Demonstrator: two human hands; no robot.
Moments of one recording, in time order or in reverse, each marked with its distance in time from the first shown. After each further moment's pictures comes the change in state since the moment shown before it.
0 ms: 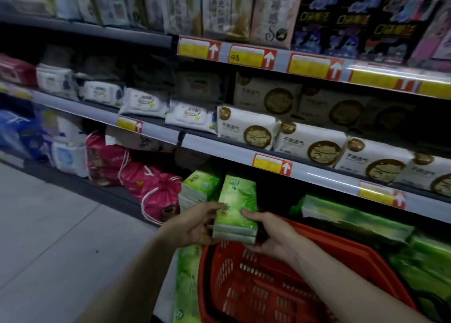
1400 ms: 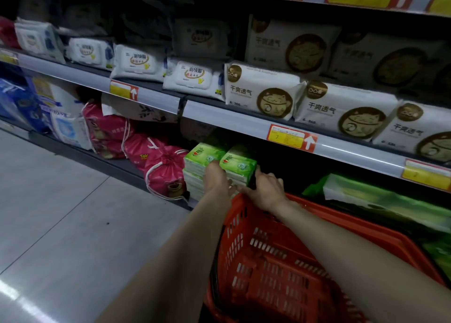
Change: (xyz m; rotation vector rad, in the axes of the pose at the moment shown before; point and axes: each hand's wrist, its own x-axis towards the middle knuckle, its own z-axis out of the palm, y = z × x) left_hand 0.085 0.025 0.036 -0.547 0.508 0.174; right_hand 0.137 -0.006 -0.002 -1.461 0.295 -0.563
